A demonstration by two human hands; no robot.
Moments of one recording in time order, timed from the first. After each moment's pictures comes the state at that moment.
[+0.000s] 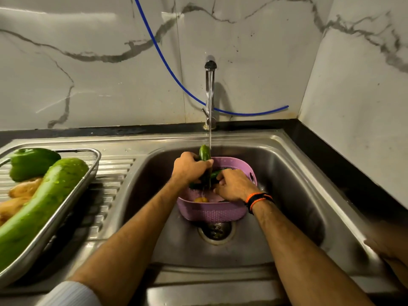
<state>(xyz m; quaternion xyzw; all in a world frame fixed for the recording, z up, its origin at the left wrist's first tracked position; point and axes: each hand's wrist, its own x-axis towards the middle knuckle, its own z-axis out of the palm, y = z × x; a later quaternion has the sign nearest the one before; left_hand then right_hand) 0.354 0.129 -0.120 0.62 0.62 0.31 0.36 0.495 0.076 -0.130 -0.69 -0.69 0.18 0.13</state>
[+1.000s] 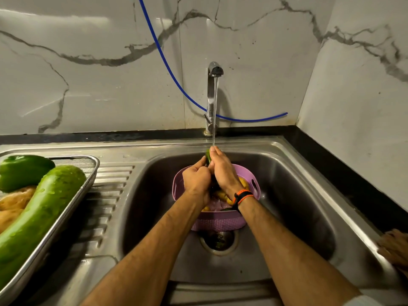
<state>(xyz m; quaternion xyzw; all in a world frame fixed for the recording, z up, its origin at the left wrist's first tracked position) 0.381 0.113 -0.130 0.33 0.46 0.54 0.62 0.447 0.107 -0.116 -0.56 -0.50 0.40 0.52</state>
